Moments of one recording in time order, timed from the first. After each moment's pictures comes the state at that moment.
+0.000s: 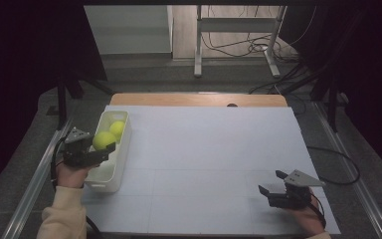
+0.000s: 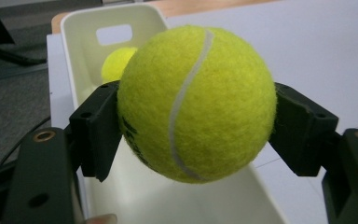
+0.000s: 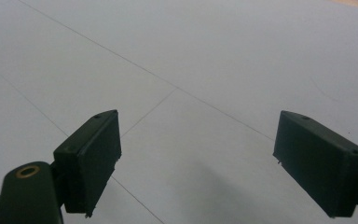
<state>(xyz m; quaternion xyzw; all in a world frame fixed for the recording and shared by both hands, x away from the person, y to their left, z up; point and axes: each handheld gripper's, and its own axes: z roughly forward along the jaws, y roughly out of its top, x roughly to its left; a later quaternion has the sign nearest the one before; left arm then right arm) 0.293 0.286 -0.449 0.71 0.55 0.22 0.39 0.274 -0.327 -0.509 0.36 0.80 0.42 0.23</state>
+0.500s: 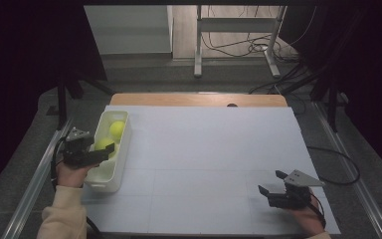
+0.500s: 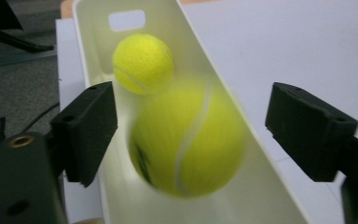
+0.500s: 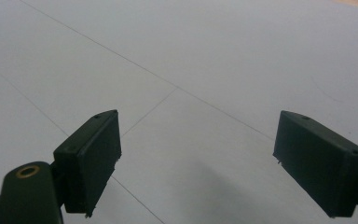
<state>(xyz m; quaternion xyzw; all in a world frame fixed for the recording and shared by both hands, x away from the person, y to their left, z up) 0.296 0.290 -0.451 0.70 0.56 0.22 0.38 0.274 -0.326 -0.509 0.35 0.80 0.42 0.22</state>
